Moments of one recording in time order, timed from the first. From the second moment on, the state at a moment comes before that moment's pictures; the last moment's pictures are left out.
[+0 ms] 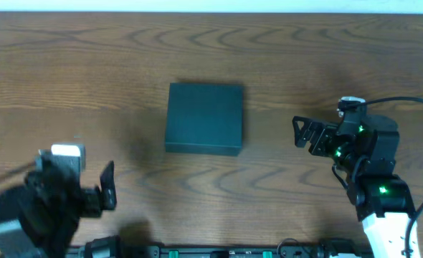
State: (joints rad) left arm 0.21 0.50 1.07 -1.15 0.22 0.19; right arm -0.01 0.91 0.72 -0.47 -0.28 0.32
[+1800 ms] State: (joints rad) left arm 0.11 0.01 0.15 -0.53 -0.06 -0.21; right arm -0.01 0.91 0.72 -0.48 -0.28 0.32
